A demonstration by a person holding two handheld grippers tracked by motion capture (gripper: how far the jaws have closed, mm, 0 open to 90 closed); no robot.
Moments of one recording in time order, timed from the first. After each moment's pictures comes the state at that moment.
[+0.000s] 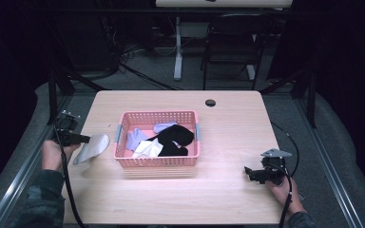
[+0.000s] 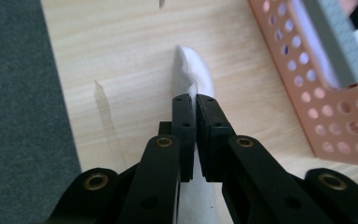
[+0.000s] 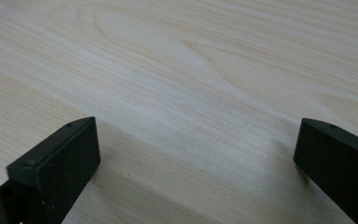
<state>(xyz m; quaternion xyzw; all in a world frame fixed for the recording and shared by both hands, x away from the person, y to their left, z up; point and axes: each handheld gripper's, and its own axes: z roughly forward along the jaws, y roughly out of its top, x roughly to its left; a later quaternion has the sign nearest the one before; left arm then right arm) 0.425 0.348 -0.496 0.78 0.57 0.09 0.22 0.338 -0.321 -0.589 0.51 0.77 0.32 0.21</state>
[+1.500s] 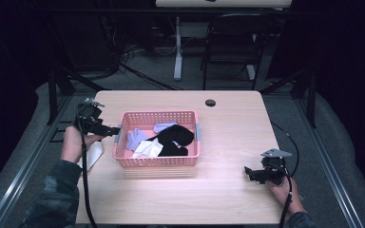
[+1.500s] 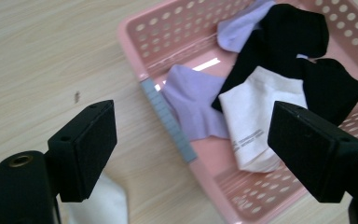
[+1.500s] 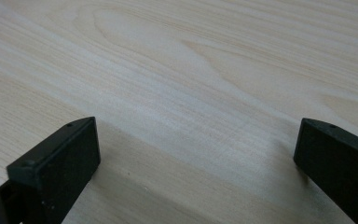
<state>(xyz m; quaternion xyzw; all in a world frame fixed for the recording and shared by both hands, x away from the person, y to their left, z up) 0.430 0.252 -0.433 0.83 0.47 0.11 0.27 0.338 -0.322 -0.589 0.51 0.77 0.32 0.21</state>
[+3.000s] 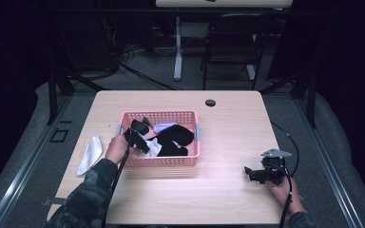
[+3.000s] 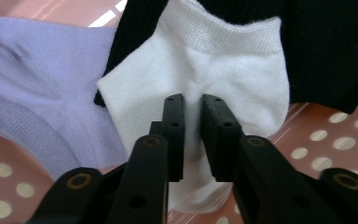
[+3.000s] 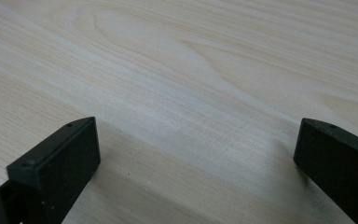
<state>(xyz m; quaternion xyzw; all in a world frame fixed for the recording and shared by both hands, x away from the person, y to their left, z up) 0.459 0.148 -0.526 0.91 0.40 -0.01 0.12 0.338 -0.322 -0.589 0.51 0.77 0.32 0.21</state>
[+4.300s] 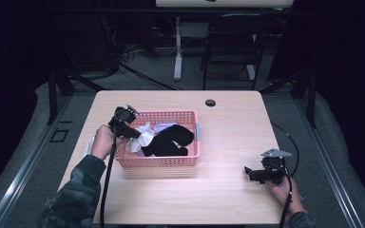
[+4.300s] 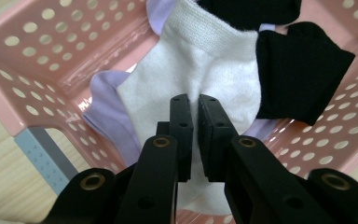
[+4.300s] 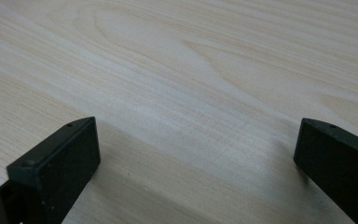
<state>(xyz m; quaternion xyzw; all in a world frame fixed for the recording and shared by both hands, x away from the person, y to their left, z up) 0.450 0.182 -0.462 0.89 0.40 0.07 0.21 0.338 -0.322 -0.589 0.51 0.77 0.32 0.21</state>
